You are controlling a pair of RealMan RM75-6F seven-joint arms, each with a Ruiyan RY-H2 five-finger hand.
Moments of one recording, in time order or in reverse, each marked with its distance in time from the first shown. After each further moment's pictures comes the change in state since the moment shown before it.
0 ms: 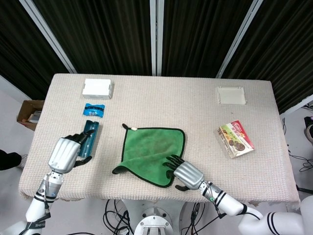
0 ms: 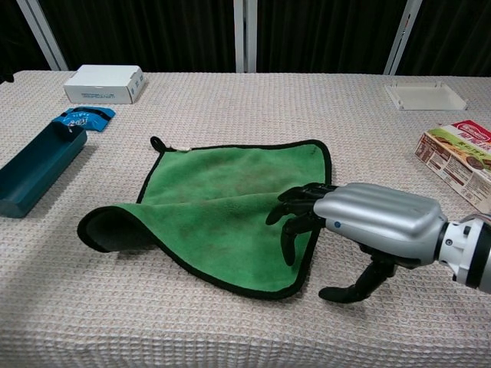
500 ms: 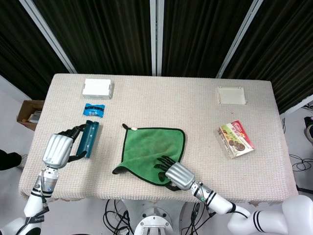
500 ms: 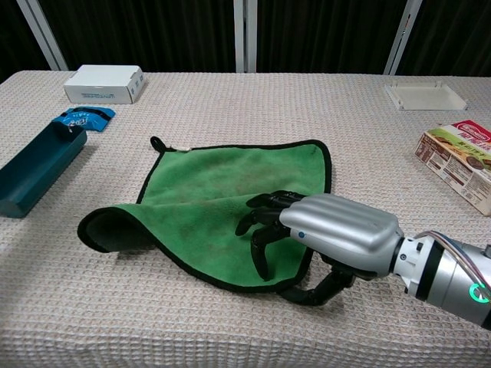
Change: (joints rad) left arm 0.006 -0.014 -0.032 0.068 -0.038 0.008 -0.080; right arm 0.004 -0.151 0.010 0.156 -0.059 0.044 0.096
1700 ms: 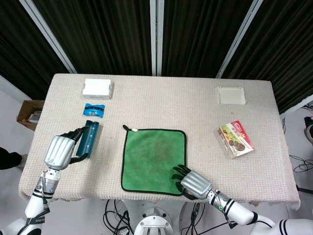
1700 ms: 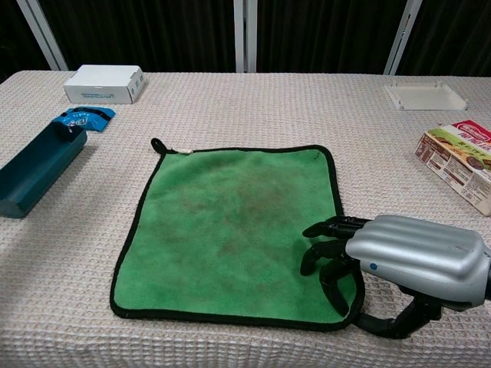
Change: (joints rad) left arm 0.003 -0.009 0.008 0.008 0.004 -0.014 -0.007; right arm -0.031 0.270 -0.097 -0.272 0.055 -0.088 -0.159
